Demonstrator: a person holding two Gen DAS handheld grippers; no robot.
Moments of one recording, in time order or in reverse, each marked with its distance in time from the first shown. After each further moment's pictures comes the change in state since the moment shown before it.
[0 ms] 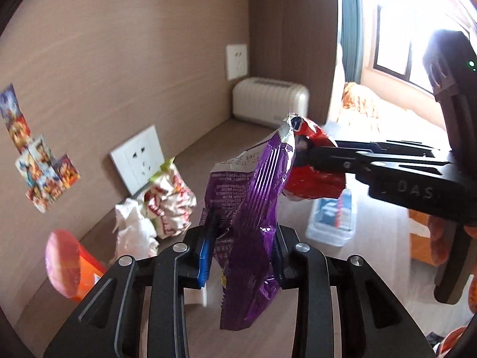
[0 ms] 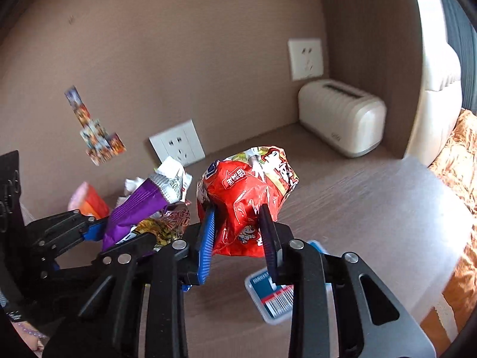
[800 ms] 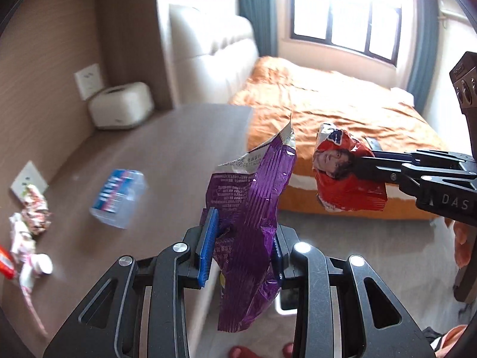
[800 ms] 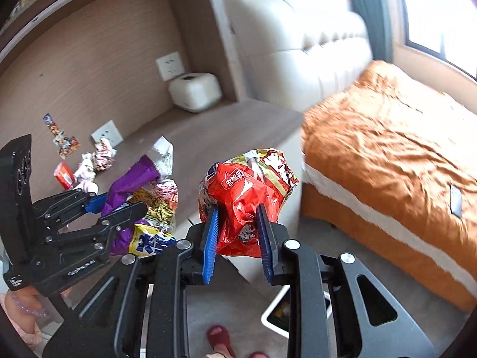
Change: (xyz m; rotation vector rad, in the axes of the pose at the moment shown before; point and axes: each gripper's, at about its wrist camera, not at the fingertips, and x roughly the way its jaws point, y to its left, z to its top) left arm -0.035 -0.244 -0.044 0.238 0.076 -0.287; right arm -0.222 -0.127 -0.167 0.284 0.023 -0.295
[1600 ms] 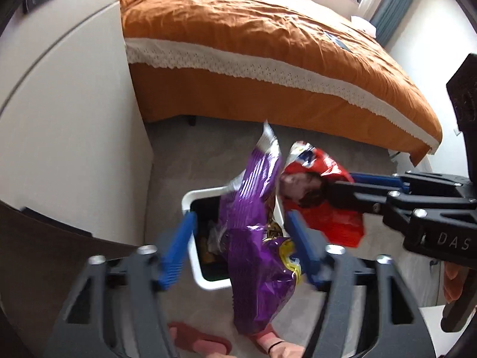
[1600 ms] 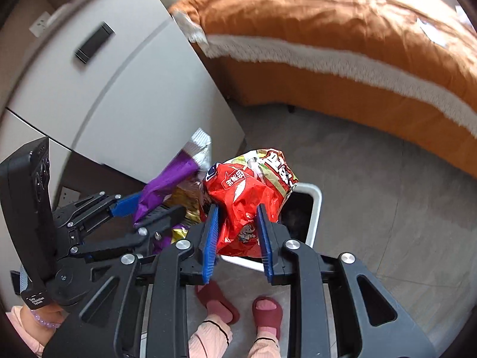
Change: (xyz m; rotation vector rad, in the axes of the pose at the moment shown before) left arm 0.273 -0.116 -0.181 0.030 0.334 -0.309; right arm 0.169 -0.164 -0.232 0.365 0.331 -0.081
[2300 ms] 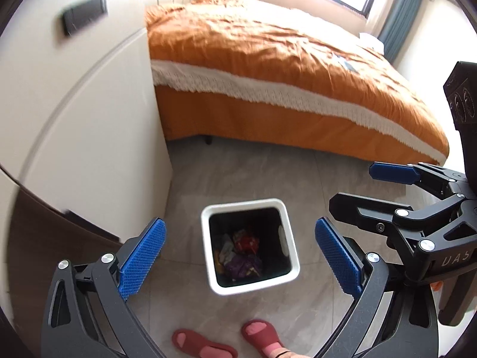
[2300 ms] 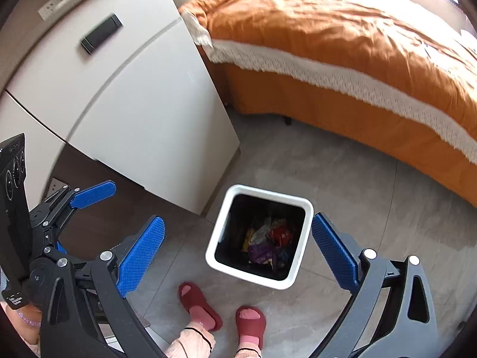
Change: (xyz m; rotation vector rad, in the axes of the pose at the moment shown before) left arm -0.065 0.001 0.015 -0.016 -0.114 0.090; right arm -0.045 0.037 0.022 -0.107 -0.123 -0.075
